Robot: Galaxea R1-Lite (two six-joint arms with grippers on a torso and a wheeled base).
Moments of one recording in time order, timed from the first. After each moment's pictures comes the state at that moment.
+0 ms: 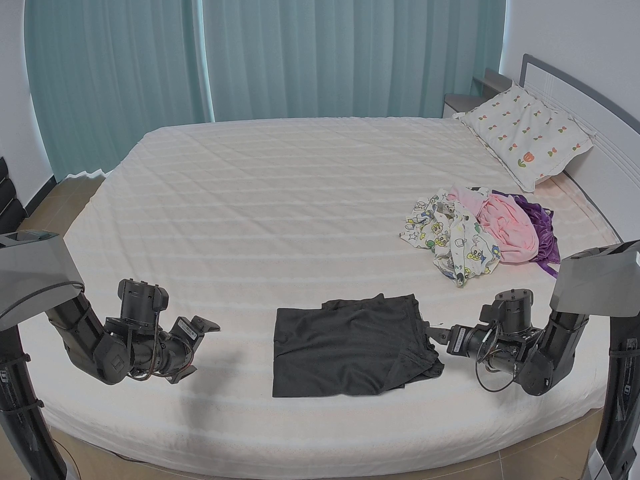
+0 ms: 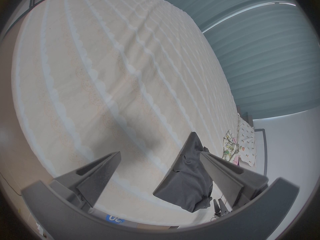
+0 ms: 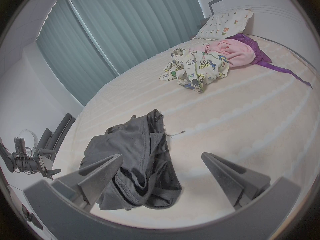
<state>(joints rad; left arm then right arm) -0.17 2.08 -0.57 -0.72 -0.14 -1.12 0.28 2.31 -0.53 -1.22 0.03 0.45</state>
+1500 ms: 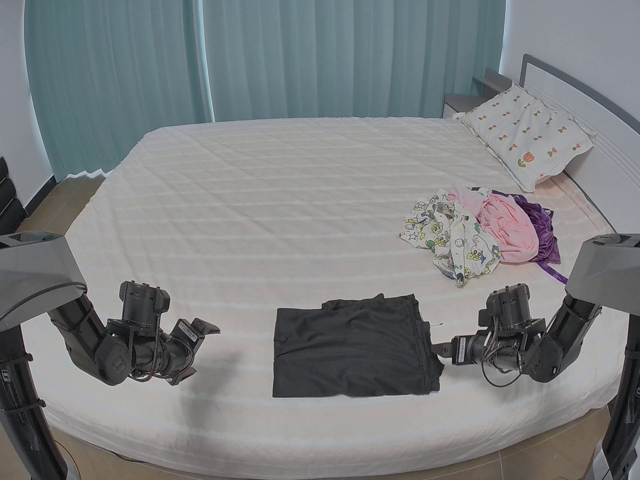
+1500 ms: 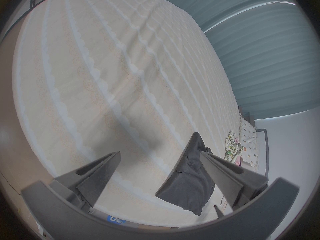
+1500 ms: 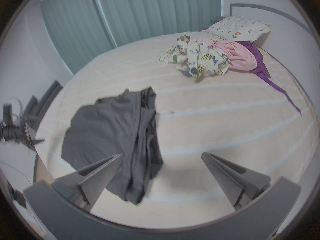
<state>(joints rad) -0.17 2.10 -0.57 -0.72 -0.13 -1.12 0.30 2.20 -0.58 -0.86 -0.05 0.27</state>
